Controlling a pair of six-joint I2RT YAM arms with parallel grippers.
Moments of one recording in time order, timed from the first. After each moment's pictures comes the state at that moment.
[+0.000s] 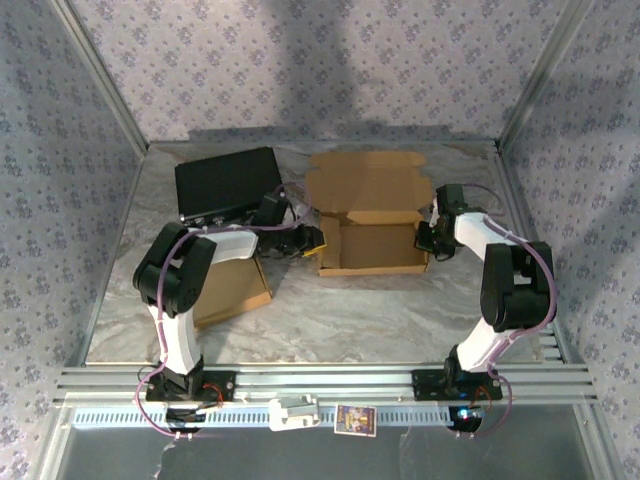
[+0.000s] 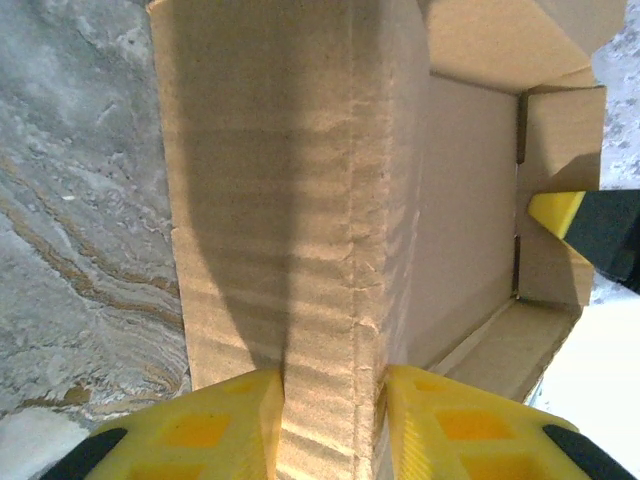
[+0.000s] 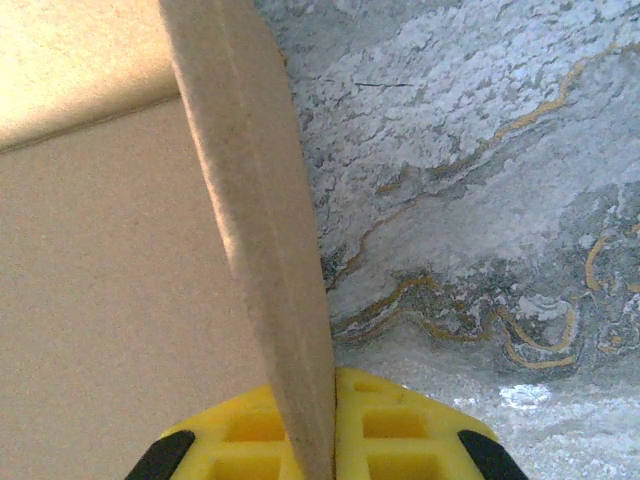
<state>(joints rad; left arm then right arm) -0.53 1.89 1.03 0.04 0.61 -0.83 0.04 1.67 1.00 -0.55 -0.15 0.29</state>
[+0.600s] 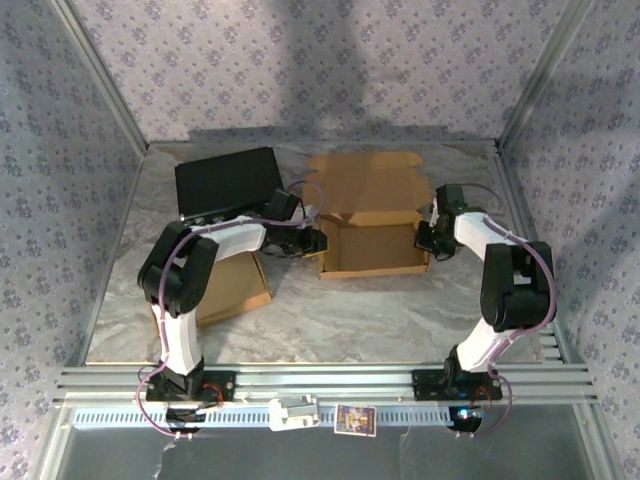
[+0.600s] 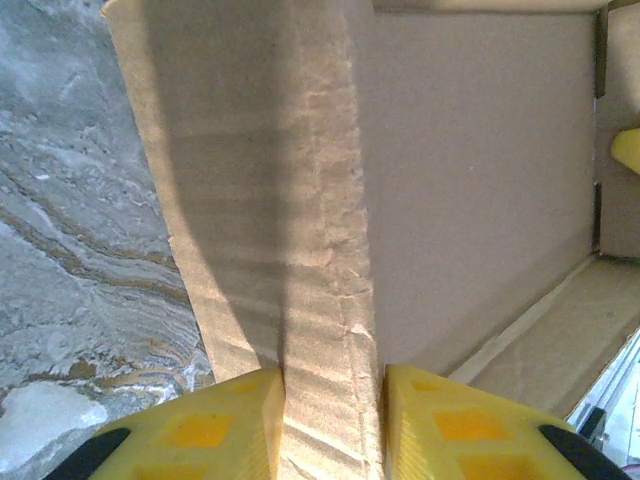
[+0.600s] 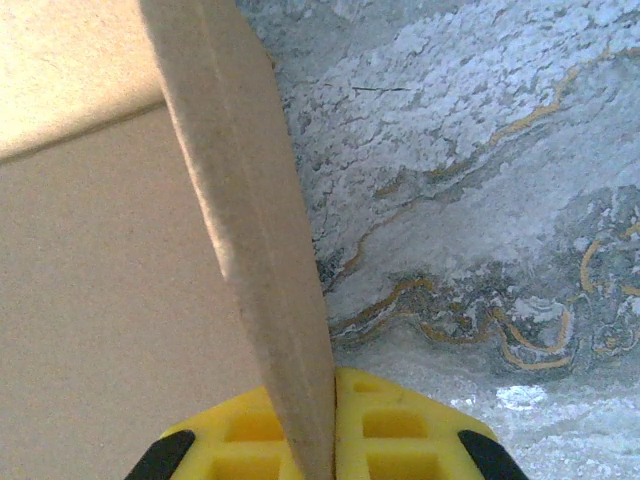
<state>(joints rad) -0.57 1.90 1.16 -0.24 0.53 -0.64 0.04 1.67 1.01 -0.55 -0.14 0.29</state>
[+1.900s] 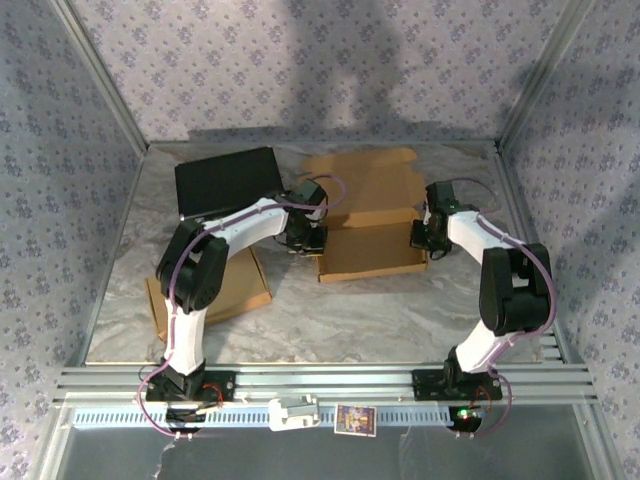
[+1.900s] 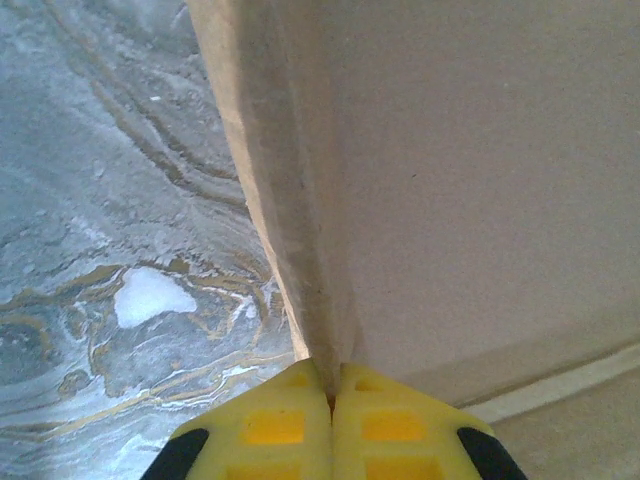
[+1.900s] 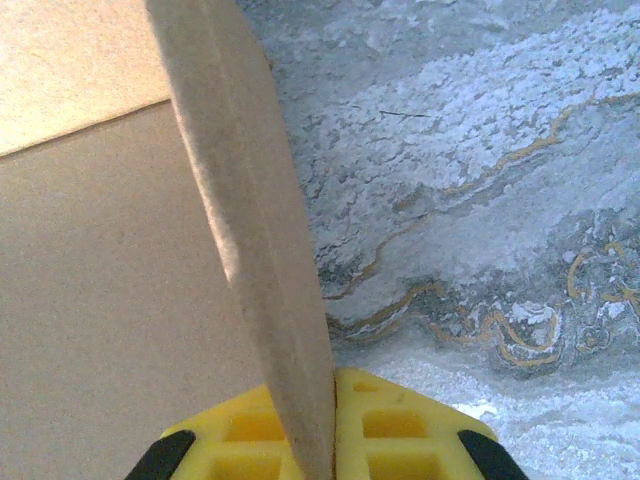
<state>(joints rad) -0.68 2.00 1.51 -0.80 0.21 -0.58 0.11 1.65 1.03 -0.57 -0.04 0.28</state>
